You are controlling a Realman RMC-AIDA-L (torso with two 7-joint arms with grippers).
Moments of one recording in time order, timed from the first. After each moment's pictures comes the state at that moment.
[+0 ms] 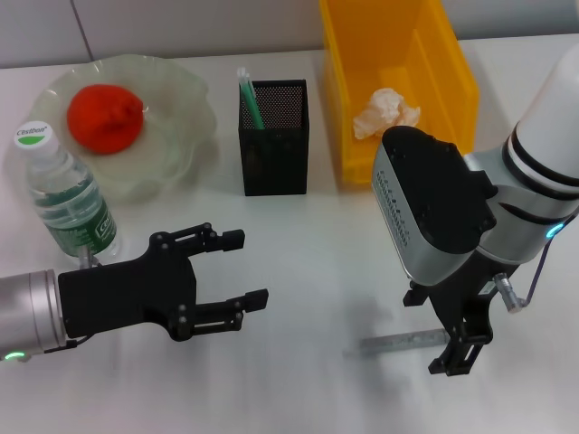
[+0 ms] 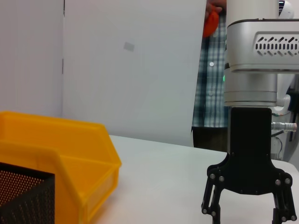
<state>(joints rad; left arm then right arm) -0.44 -2.07 1.07 0.49 1.65 1.56 -1.00 0.64 2.08 -1.62 -1.37 -2.56 -1.81 1.99</state>
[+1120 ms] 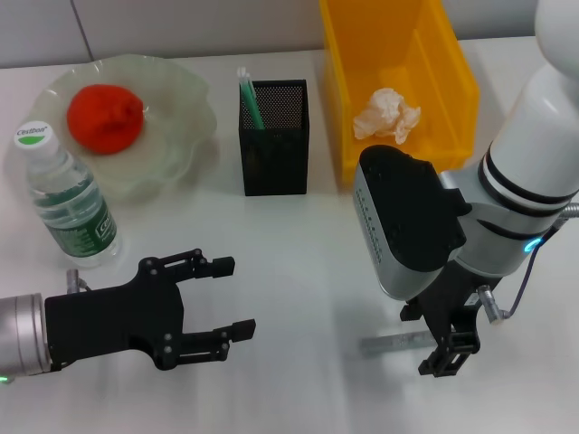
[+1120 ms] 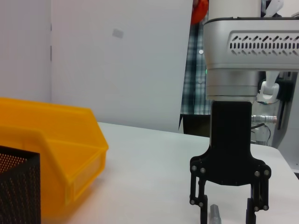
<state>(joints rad) -0.41 -2.05 1.07 0.49 1.69 1.59 -0.98 0.65 2.09 -1.70 -1.34 -2.56 -1.75 2.07</state>
